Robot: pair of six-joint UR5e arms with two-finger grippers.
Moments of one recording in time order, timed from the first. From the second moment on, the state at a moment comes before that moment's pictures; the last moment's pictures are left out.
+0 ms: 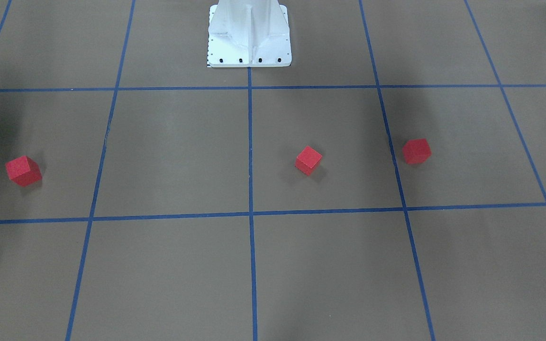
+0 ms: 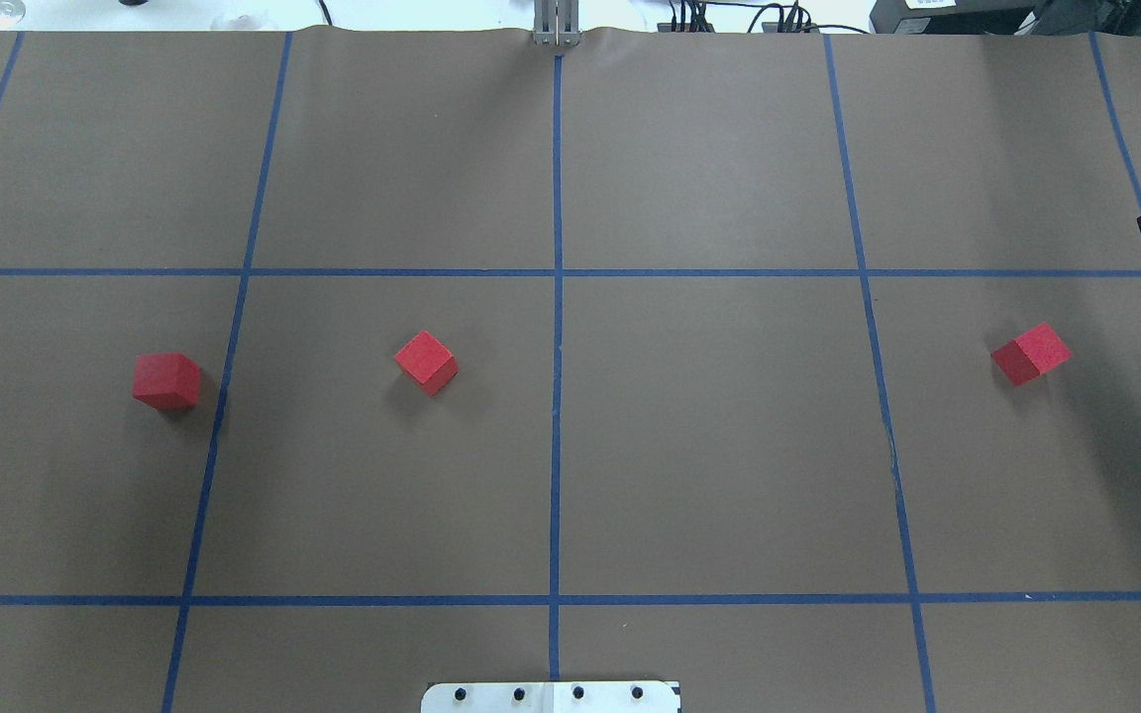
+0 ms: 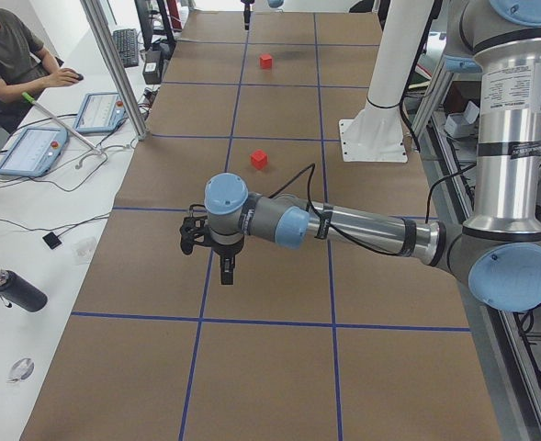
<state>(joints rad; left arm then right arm) -1.46 -1.54 -1.80 -1.63 -2.40 -0.35 1.36 -1.44 1.50 -1.30 2.35 0.33</state>
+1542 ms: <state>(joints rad) -1.45 -1.48 -1.92 -1.56 -2.42 -0.36 1.08 -1.57 1.57 -0.88 2.27 0.47</state>
